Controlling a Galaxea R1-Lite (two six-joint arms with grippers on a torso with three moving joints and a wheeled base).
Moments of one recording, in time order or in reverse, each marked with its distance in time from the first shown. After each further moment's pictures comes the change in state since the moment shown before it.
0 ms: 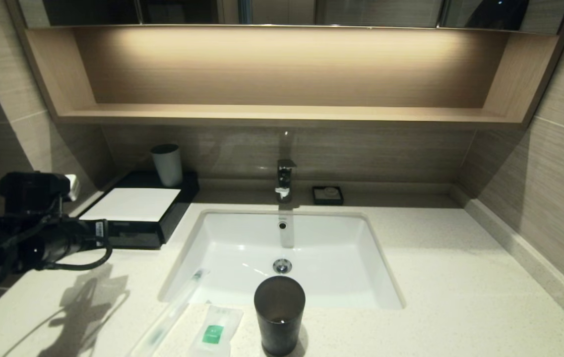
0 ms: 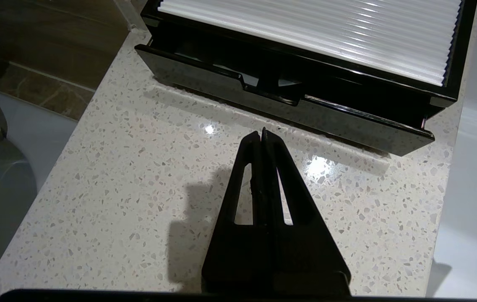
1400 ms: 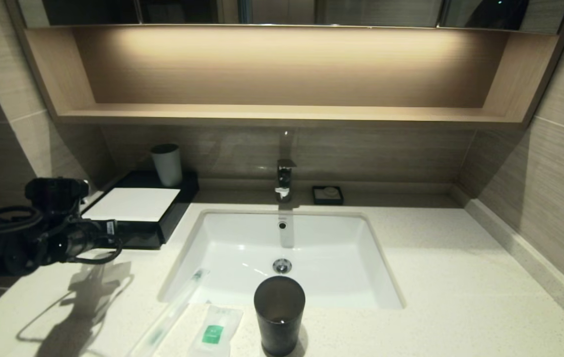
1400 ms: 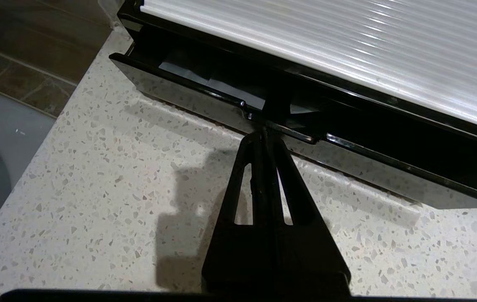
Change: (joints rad) left arm 0.029 0.173 -0.084 -0.070 -0.004 -0.030; right arm 0.000 0.000 0.000 0.000 0.000 0.000
